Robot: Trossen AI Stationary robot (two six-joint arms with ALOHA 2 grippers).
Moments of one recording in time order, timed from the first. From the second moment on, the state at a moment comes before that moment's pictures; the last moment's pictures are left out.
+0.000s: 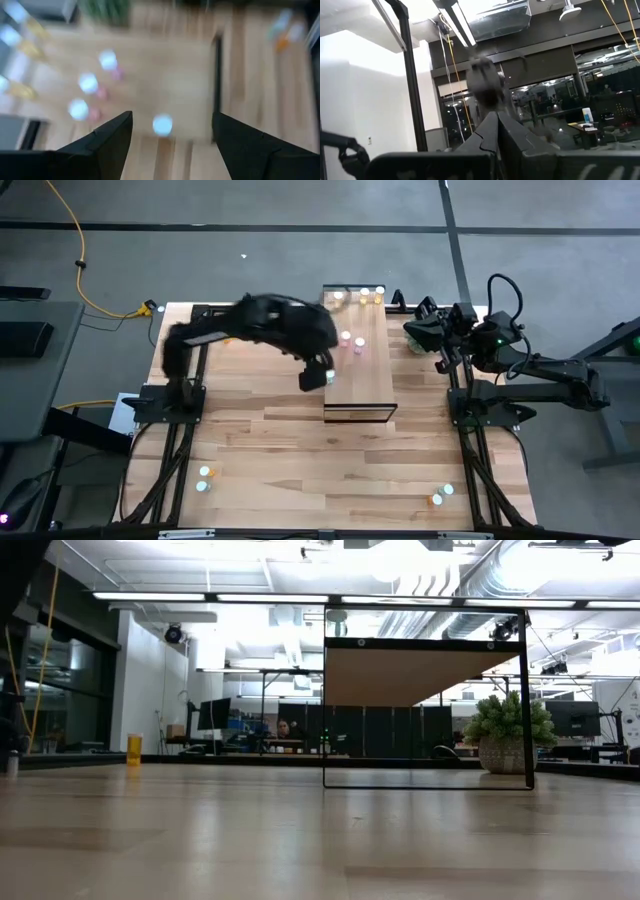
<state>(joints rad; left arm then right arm) 0.15 1.91 2.35 -1.36 -0.08 -0.07 -0.32 0.78 0.69 0.62 -0.35 0.38</state>
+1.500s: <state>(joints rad) 0.08 0.85 0.77 0.26 -0.14 -0.22 -0.32 0.78 0.69 0.33 -0.35 0.21</state>
